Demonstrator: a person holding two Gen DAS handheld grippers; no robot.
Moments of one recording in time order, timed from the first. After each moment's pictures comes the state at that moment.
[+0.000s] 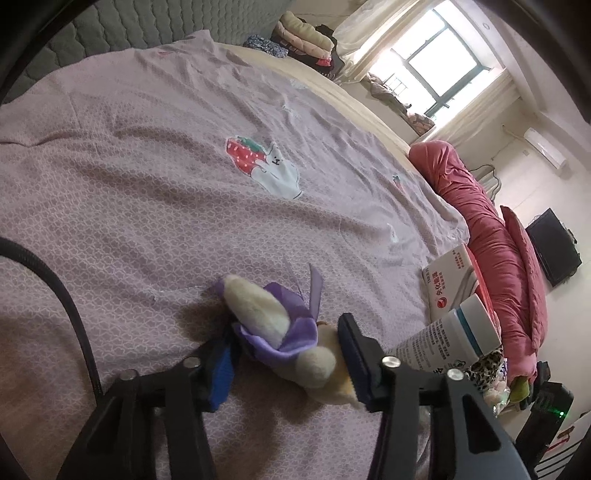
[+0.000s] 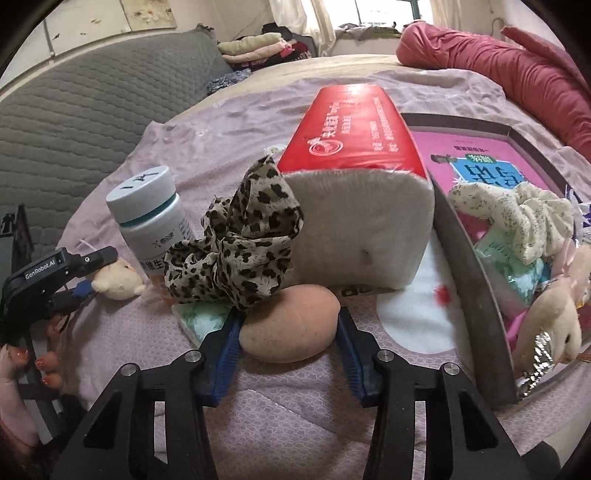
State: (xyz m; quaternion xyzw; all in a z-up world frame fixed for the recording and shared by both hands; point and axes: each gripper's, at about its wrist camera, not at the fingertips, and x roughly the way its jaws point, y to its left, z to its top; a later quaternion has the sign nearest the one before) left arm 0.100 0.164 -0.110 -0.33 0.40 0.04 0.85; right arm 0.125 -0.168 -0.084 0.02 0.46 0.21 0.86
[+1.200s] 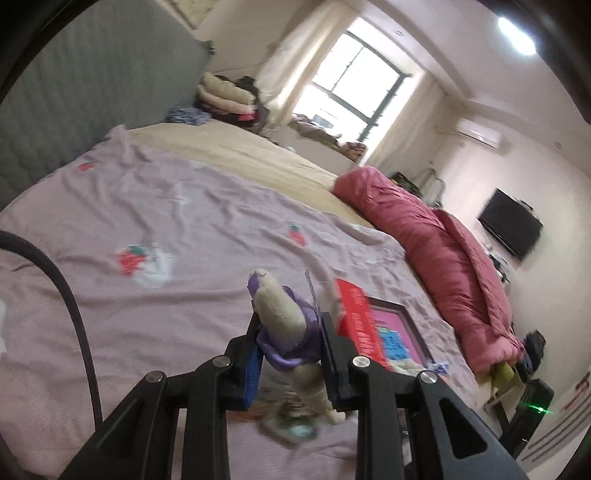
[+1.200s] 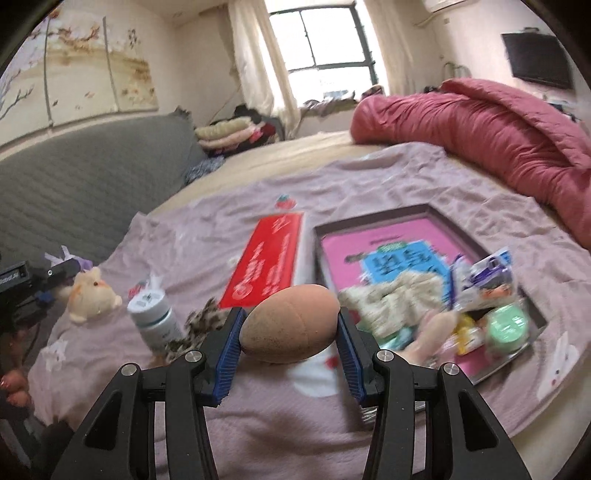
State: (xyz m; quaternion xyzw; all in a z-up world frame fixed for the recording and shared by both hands) left arm 0.079 0.071 0.034 -0.26 0.29 -0.02 0.92; right arm 0.089 -0.258 0.004 0.07 0.31 0.14 0.94
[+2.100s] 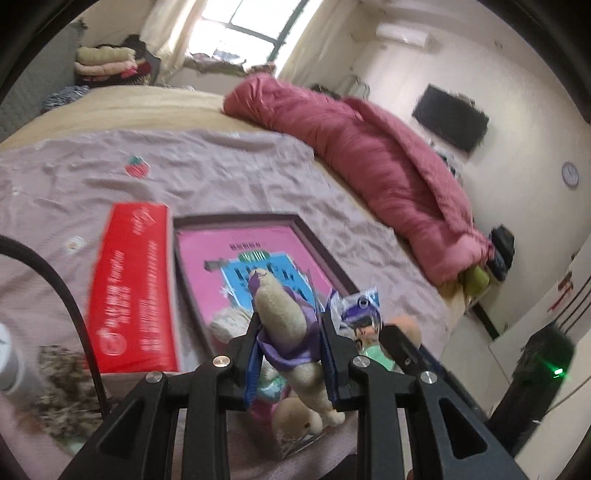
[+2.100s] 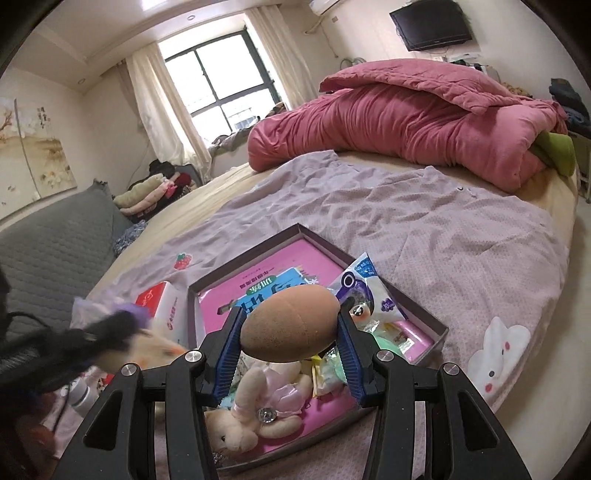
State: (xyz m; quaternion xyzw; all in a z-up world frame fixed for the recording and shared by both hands) left arm 0.178 -0.181 0.012 -0.15 0.38 -0.19 0.89; right arm 0.116 -0.393 -0.011 0.18 0.28 0.00 0.94
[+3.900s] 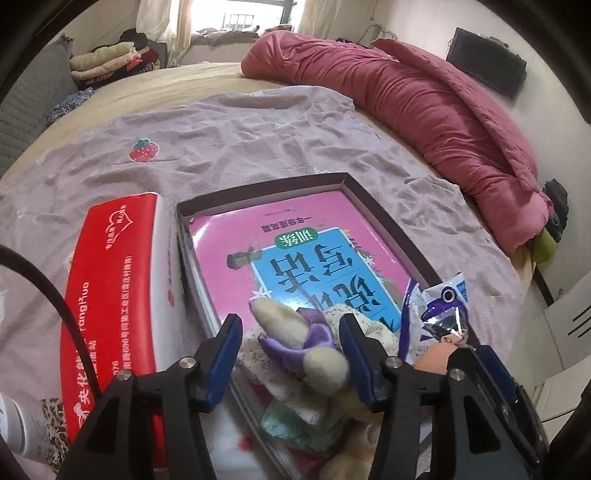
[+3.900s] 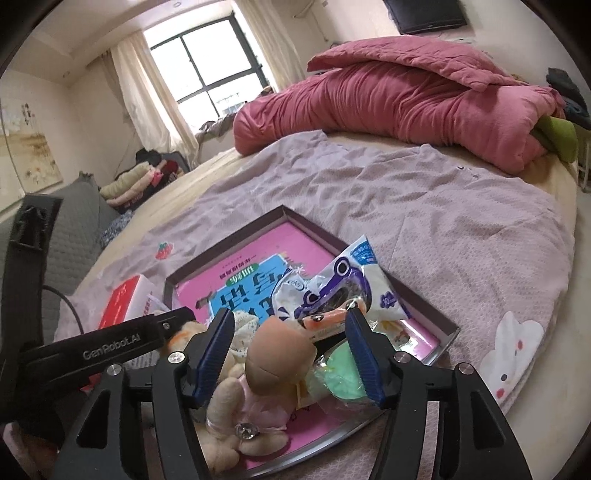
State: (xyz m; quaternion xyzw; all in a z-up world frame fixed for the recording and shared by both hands) left arm 0.255 -0.222 -0.039 -0.04 0.47 -0.12 0.87; right arm 0.144 -0.399 -0.034 0.19 0.31 -0.02 0.93
